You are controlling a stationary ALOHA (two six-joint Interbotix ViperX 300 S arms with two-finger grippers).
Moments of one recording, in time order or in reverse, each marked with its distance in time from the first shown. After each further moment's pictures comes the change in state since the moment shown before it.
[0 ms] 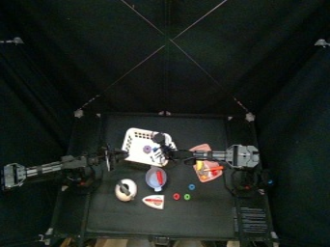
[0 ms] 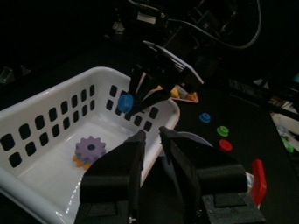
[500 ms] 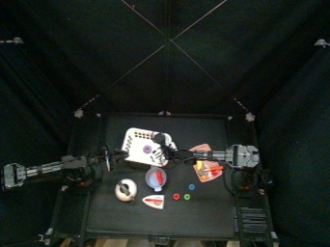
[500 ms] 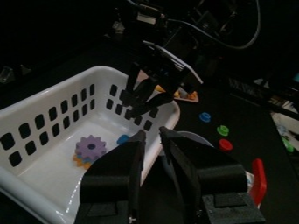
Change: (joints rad) left arm 0.000 0.002 0.000 0.002 0.000 0.000; right arm -0.002 0.000 0.006 -0.008 -0.003 -0.002
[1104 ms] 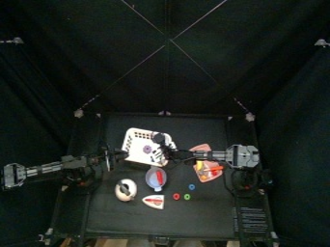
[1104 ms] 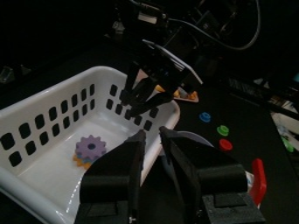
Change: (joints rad) left arm 0.000 -0.002 0.000 -0.002 0.002 -0.002; right arm 0.009 0.000 0.000 -0.023 0.000 -0.006
